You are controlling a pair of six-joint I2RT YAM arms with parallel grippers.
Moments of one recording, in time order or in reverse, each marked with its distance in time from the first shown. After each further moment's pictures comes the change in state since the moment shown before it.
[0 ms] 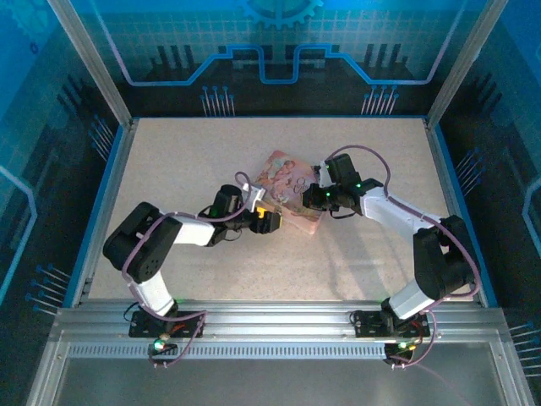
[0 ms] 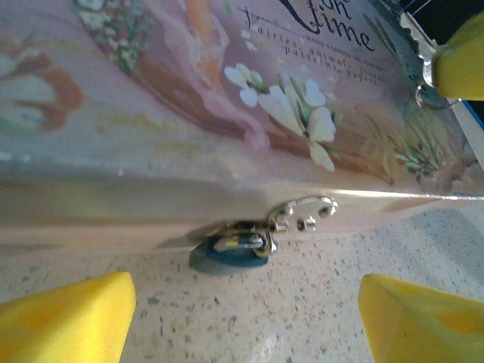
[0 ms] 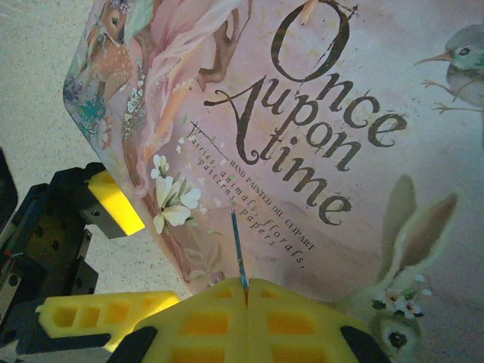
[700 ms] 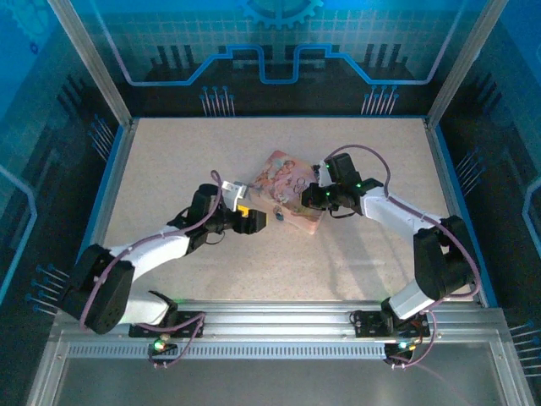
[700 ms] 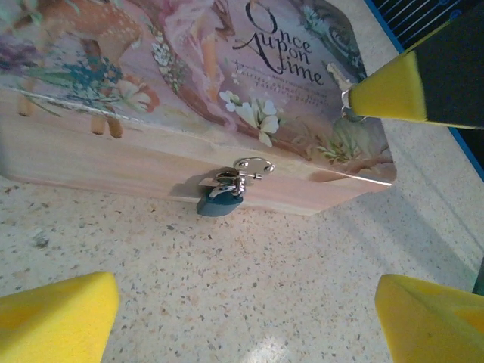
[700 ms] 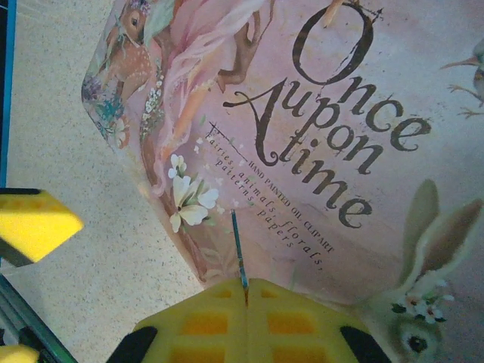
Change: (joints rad) left arm 0.050 -0.382 -0.082 -0.311 -0.041 -0.030; right arm 0.000 -0.002 0.002 0.011 -0.025 0.001
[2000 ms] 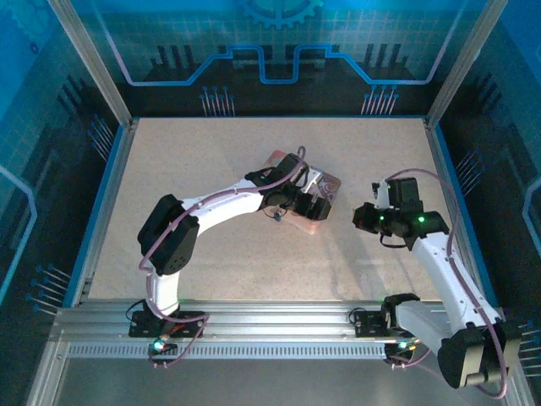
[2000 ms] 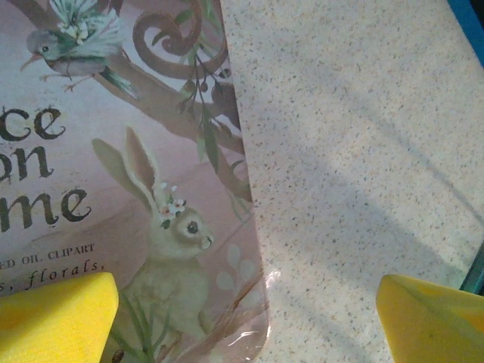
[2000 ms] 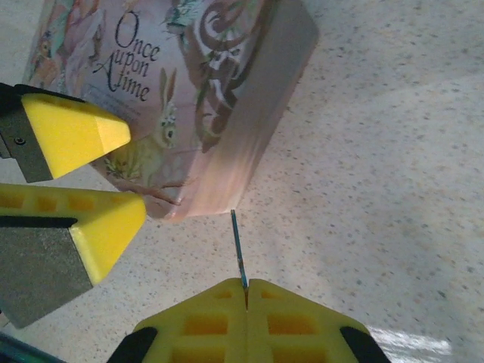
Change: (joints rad) left arm -0.321 0.554 0.897 -0.620 -0.144 0.024; right arm -0.290 -0.564 -0.212 -0.383 0.044 -0.094
